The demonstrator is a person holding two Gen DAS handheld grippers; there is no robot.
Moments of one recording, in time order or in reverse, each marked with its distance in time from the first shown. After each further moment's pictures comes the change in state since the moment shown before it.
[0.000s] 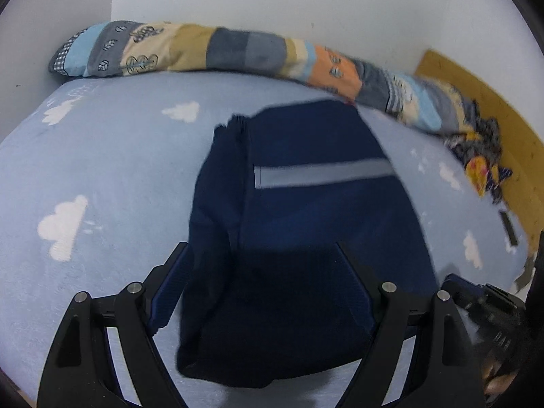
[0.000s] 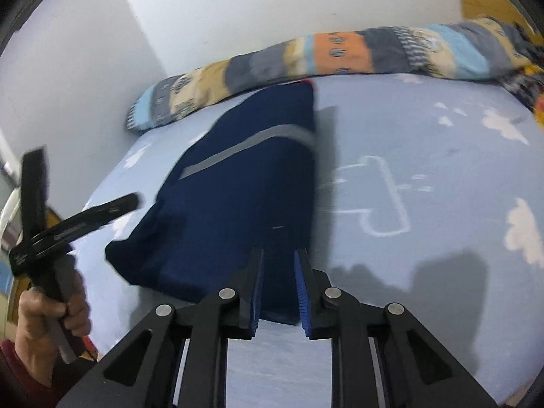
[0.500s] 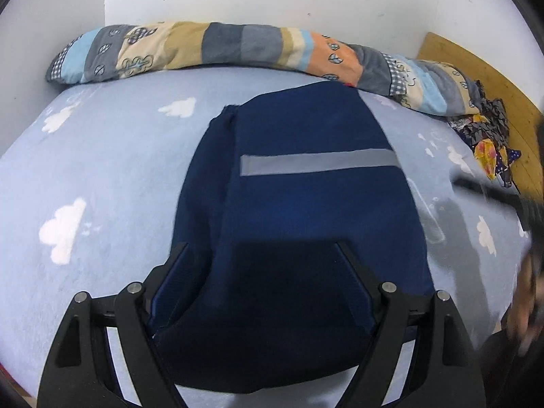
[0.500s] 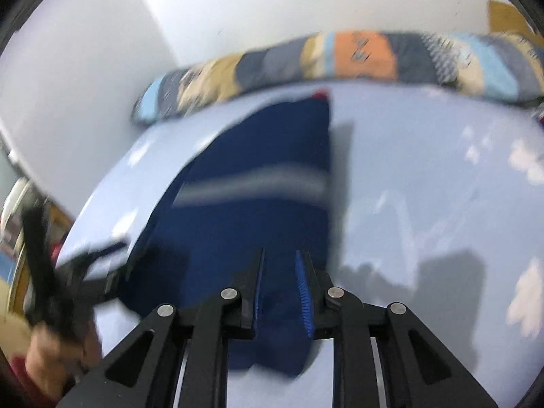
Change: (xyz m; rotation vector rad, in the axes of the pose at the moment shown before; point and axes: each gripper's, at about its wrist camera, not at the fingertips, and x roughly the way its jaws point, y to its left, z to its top) left arm 0.008 -0.016 -0.004 0.049 0.004 0.025; right arm 0.018 -0.023 0.083 -0.033 0.021 0.004
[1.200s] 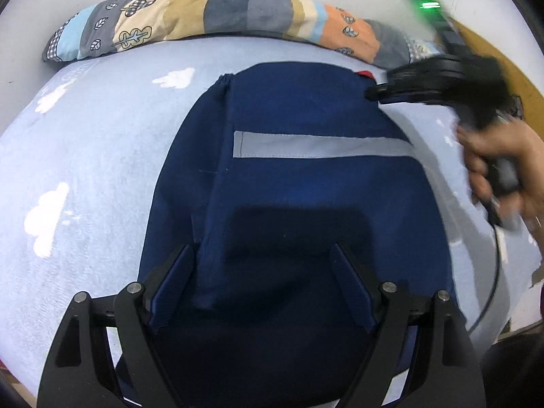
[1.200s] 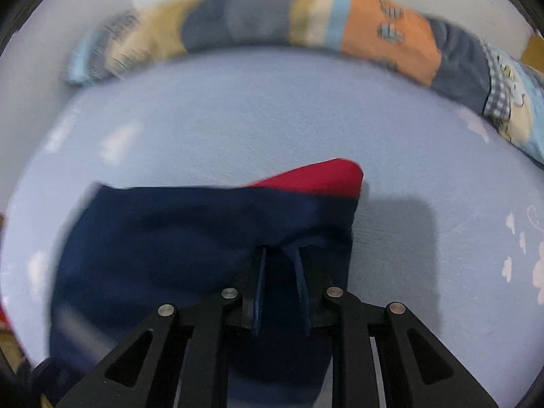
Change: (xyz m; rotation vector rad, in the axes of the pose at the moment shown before) left arm 0.036 -0.006 0.002 -0.048 0.109 0.039; right arm 0.165 0.001 0.117 -0.118 0.225 -0.146
